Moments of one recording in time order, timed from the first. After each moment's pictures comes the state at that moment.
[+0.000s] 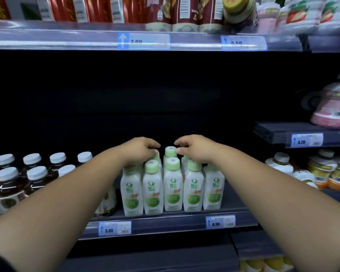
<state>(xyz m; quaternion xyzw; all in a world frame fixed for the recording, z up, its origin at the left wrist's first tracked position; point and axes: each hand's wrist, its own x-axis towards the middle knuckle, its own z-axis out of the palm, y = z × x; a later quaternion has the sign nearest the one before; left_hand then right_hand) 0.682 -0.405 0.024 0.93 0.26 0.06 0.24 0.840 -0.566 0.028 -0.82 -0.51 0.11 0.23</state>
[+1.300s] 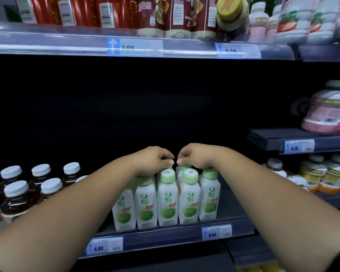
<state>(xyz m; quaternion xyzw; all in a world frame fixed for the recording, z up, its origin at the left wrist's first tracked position) 0.720 -0.428 0.020 0.97 0.13 0.05 0.22 0.869 -0.565 0.028 -0.84 -0.51 0.14 0.13</state>
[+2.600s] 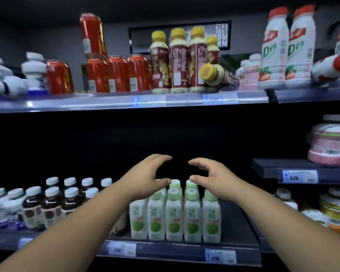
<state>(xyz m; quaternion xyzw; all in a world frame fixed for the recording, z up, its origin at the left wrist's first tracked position) 0.624 -0.523 0.075 0.95 0.20 0.24 0.08 0.826 -0.663 0.056 -0.72 -0.57 0.06 0.40</state>
